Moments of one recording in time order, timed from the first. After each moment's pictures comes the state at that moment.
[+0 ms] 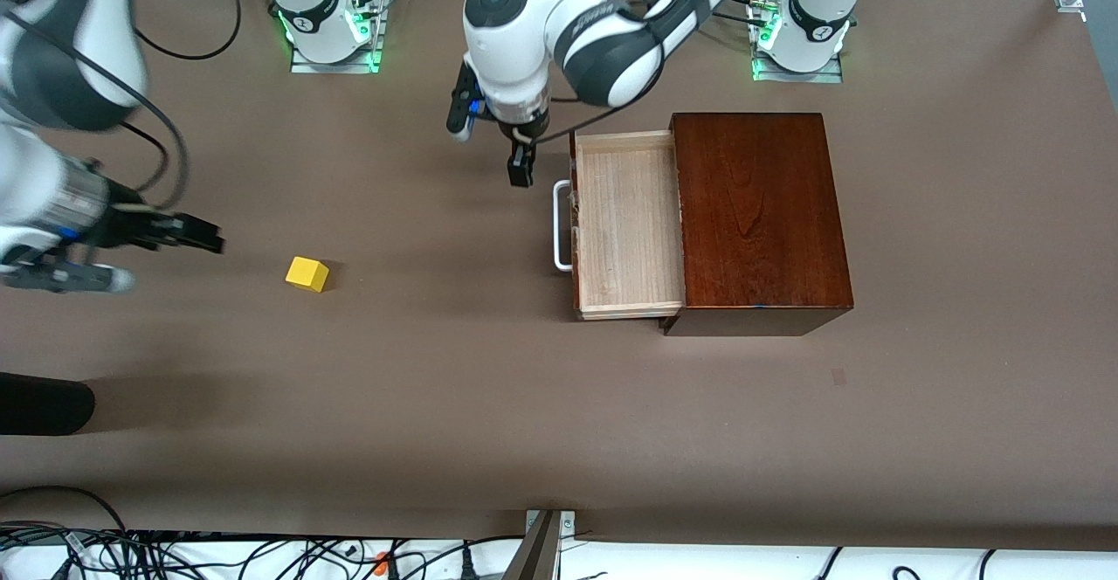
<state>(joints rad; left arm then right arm) -0.72 0.62 -0.28 -1.36 0.20 1.89 0.69 0.39 0.26 -0.44 -1.48 0.17 1.65 0.00</state>
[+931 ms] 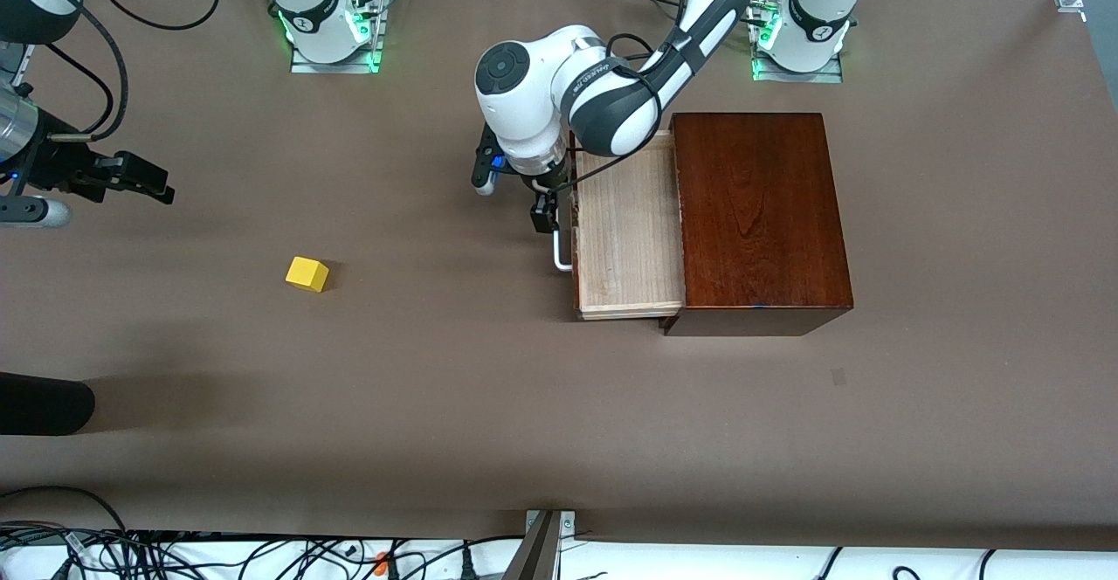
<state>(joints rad) -0.72 0.69 -0.21 -1.36 0.28 1.90 0.69 0.01 0.04 -0.05 -1.71 0.03 1.71 -0.02</state>
